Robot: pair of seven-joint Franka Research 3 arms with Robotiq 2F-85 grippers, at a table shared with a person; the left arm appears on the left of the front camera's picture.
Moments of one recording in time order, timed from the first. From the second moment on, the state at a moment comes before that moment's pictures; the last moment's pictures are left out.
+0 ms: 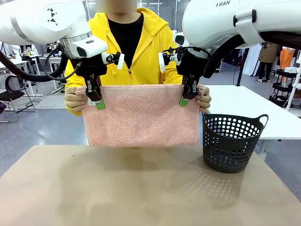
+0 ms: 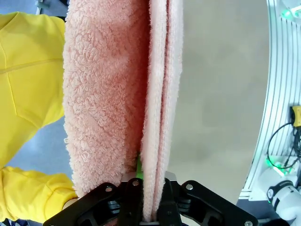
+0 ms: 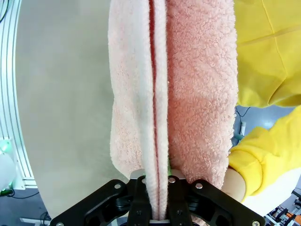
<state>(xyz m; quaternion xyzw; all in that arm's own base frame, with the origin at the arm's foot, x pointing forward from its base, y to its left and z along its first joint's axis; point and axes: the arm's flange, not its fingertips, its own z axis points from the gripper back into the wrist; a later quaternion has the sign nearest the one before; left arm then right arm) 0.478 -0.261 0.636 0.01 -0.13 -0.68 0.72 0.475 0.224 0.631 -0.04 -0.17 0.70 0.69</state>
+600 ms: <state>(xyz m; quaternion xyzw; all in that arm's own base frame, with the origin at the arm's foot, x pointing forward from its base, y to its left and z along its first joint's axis) 0.479 -0.261 0.636 0.01 -0.13 -0.68 0.72 0.475 0.224 0.631 -0.04 -0.17 0.70 0.69</state>
